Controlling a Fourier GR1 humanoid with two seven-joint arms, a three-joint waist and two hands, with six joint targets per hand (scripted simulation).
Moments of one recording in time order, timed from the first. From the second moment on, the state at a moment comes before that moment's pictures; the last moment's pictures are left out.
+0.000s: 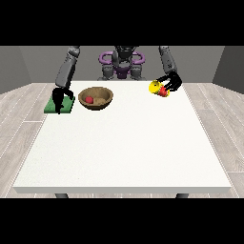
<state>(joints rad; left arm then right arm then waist) -0.44 0.13 -0.06 -1.16 -0.59 0.30 -0.46 -0.36 -0.51 -0.45 -0.53 -0.34 0.39 -0.70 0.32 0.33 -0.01</state>
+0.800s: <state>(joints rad) -0.44 0.12 0.08 -1.04 -0.26 0.04 -0.61 -0.46 -0.43 -0.42 -0.59 -0.34 0.31 -0.64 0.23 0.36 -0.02</state>
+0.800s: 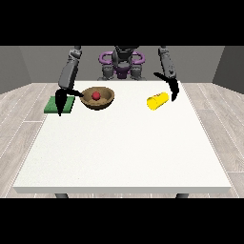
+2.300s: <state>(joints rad) -0.39 0.18 0.10 -1.08 -0.20 -0.06 -0.57 -0.45 -0.26 -0.28 -0.54 -0.25 0.07 -0.58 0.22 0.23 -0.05</state>
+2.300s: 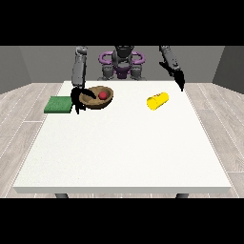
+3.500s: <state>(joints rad) -0.43 0.12 0.05 -1.01 -0.22 -0.07 -0.54 -0.28 -0.69 -0.03 -0.77 0.11 -0.18 -0.05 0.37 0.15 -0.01</state>
